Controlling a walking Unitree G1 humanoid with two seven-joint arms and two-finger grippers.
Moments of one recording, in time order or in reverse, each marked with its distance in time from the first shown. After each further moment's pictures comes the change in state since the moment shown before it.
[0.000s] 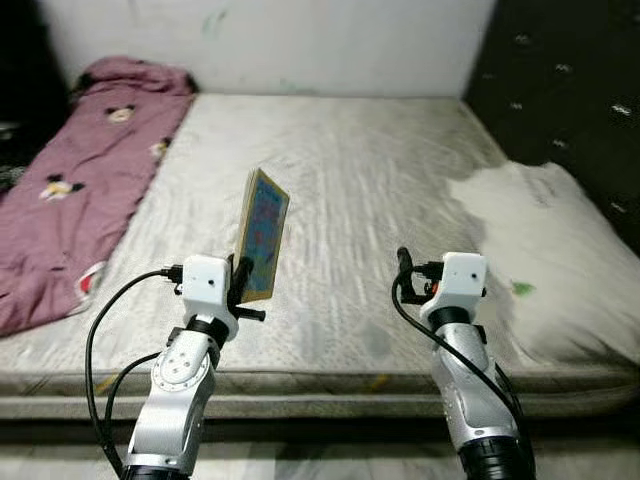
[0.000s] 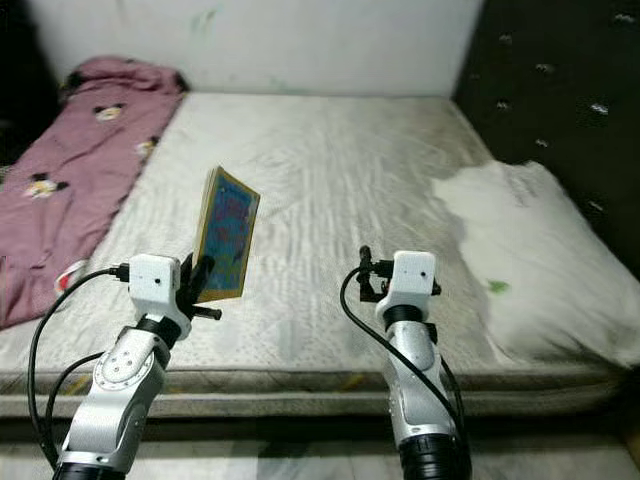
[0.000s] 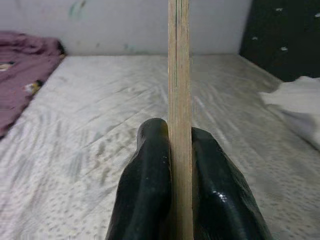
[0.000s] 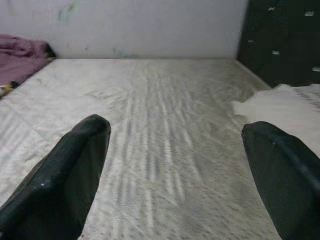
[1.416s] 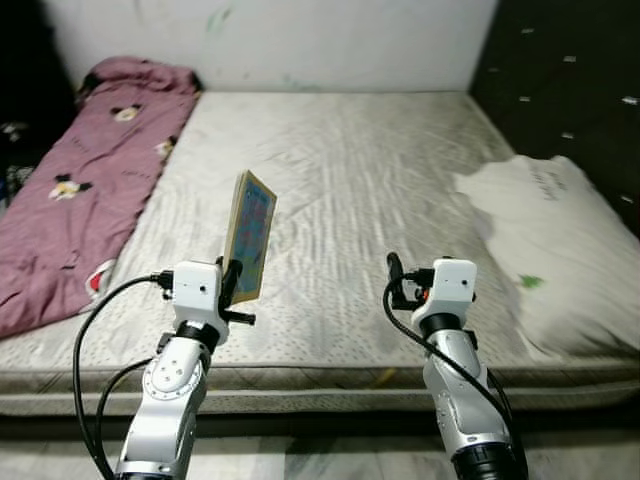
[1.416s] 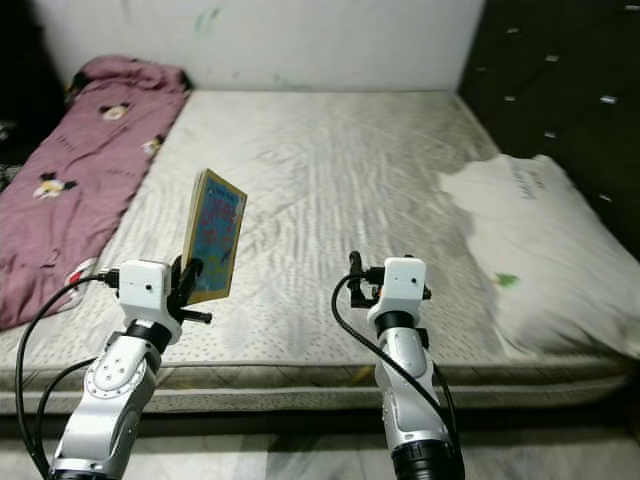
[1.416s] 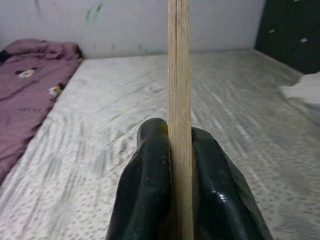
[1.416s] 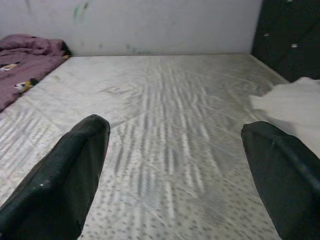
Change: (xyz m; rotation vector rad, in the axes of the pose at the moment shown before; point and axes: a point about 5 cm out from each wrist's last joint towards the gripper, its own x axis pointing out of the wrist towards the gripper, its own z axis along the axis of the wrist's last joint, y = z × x) left arm -0.007 0.009 -0.005 0.049 -0.012 0.038; right arm -0.005 0.009 -0.007 0.012 -0.003 0.040
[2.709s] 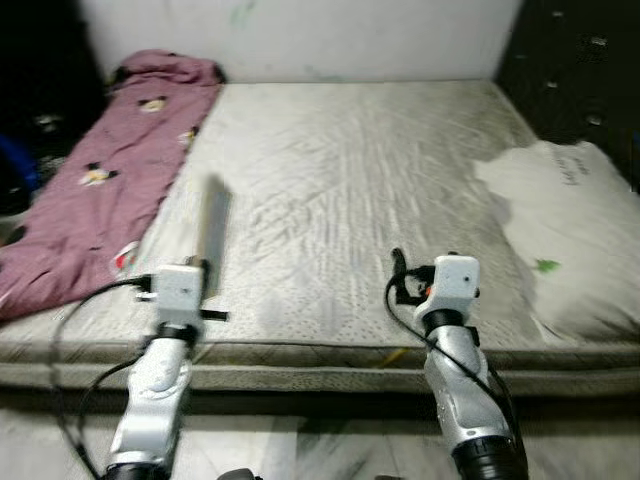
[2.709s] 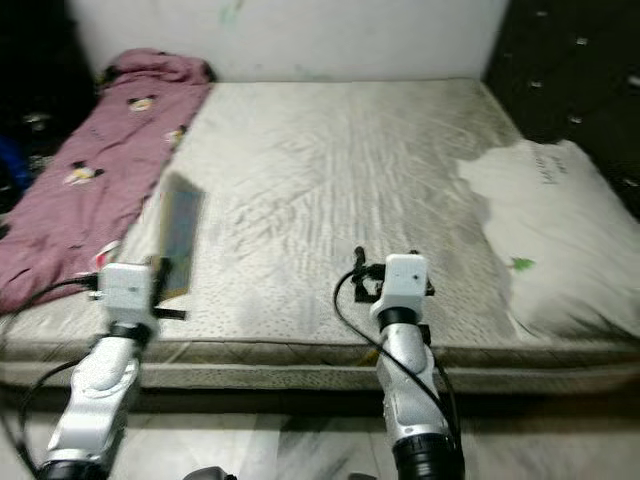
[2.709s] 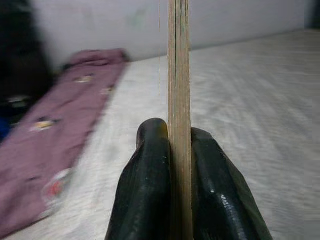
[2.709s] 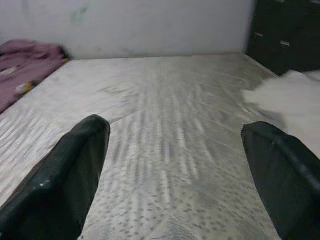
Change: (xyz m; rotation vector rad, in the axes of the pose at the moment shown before) left arm 0.005 0.017 -0.013 0.110 -0.010 0.109; right arm 0.005 -0.011 0.002 -0.010 -0.028 -0.068
